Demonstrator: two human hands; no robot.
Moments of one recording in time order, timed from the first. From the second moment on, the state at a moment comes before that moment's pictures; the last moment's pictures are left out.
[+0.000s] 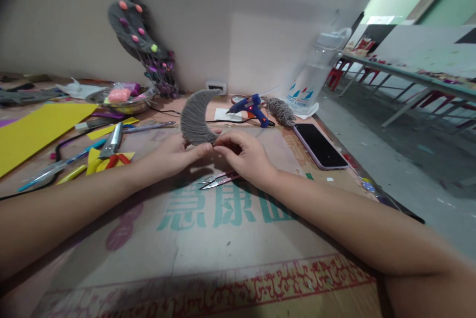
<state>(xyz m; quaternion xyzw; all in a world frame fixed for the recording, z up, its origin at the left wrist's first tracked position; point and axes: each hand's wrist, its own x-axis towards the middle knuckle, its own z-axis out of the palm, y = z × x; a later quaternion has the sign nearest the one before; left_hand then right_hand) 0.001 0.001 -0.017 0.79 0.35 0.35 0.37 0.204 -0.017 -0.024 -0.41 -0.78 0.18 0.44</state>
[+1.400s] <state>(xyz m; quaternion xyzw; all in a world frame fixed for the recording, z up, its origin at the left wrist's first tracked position) -0.002 0.019 -0.017 0.73 0.40 0.40 0.39 0.209 0.000 -0.028 -0.46 -0.74 0.27 0.42</state>
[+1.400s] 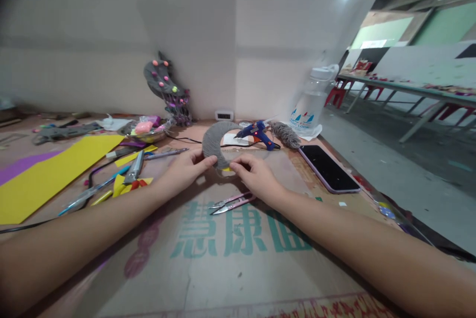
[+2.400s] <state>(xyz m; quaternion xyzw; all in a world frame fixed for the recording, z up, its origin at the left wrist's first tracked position) 0.001 0.019 -0.014 0.65 0.45 0.44 0.42 0.304 0.085 -0.047 -0.56 -0.66 0.11 0.48</state>
